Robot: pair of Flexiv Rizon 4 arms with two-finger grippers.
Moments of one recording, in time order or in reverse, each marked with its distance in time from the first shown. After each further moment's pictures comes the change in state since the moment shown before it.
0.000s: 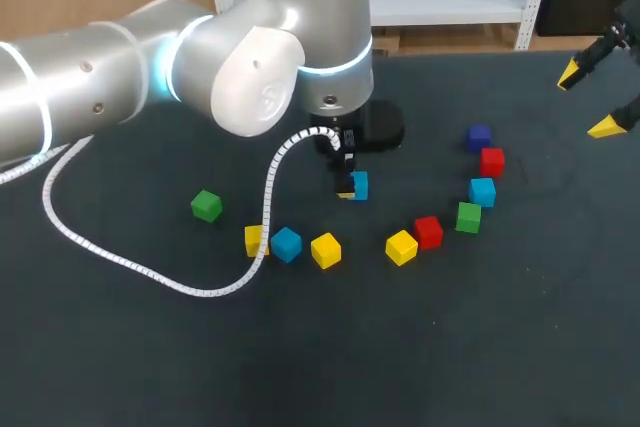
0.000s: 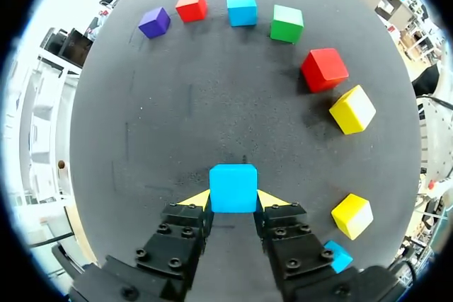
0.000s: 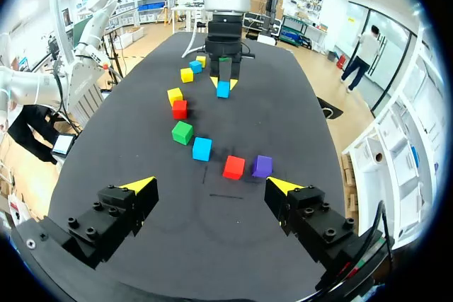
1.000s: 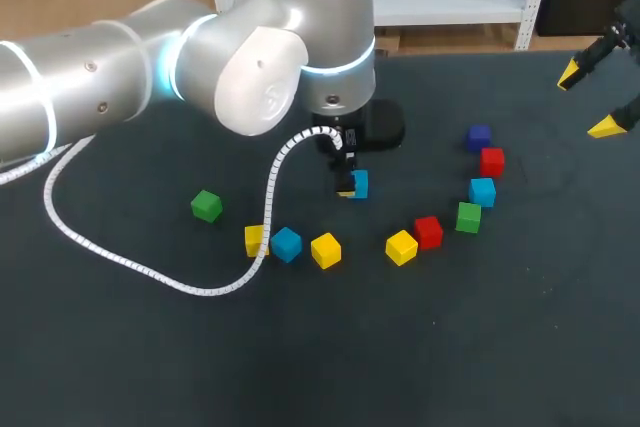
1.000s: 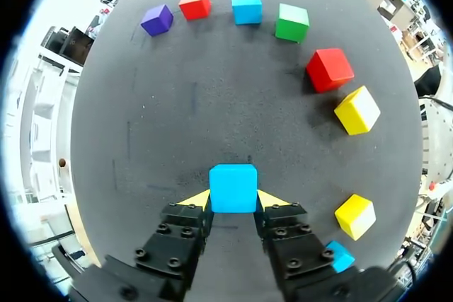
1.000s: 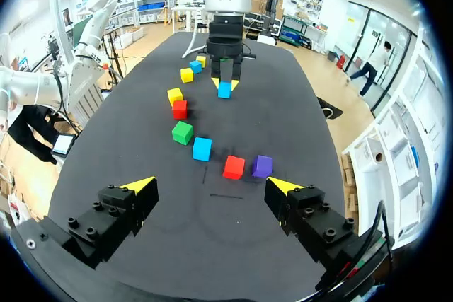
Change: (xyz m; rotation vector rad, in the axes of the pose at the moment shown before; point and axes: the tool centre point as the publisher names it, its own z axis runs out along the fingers) left arm 0.000 0.004 0.001 -0.007 0.012 -0.006; right arm 0.000 0.000 0.000 0.000 0.000 0.000
